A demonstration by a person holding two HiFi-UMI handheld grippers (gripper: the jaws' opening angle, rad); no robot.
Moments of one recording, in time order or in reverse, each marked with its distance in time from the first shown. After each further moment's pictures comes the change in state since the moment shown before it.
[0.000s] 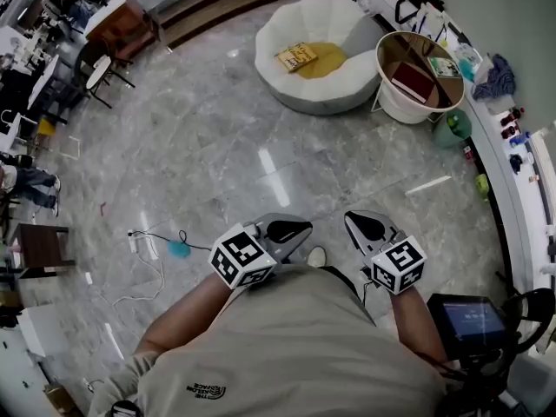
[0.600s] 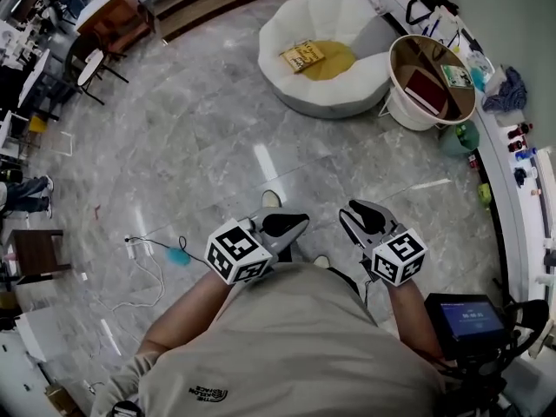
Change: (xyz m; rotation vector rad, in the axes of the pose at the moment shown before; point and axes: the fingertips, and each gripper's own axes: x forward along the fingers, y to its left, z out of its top) left arm -0.021 0.137 0.016 -0.074 -0.057 0.005; right arm 0.123 -0.045 0.035 0.089 0.010 0.008
